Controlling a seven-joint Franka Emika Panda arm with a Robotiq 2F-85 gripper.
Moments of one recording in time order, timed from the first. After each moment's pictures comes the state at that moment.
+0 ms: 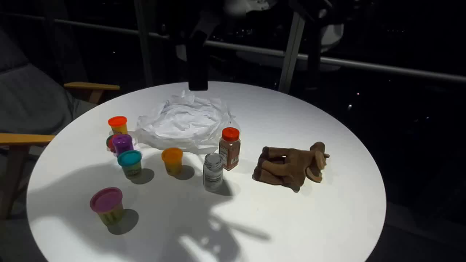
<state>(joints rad) -0.14 -0.25 -0.06 -2.35 -0.35 1.88 -0.14</state>
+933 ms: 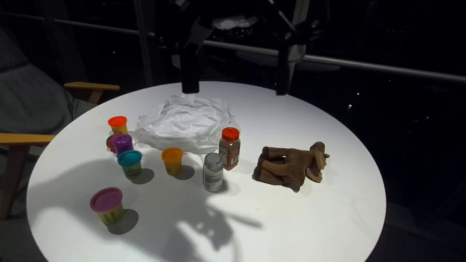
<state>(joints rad) -0.10 -0.21 -0.06 -2.35 -0.30 1.93 -0.10</state>
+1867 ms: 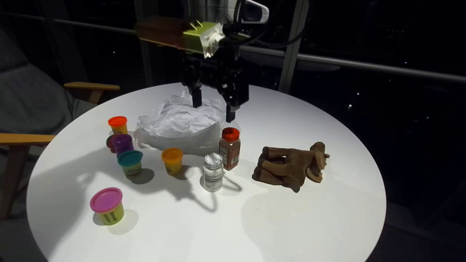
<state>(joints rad) -0.01 0.19 -0.01 -2.24 -0.06 2.49 0.18</state>
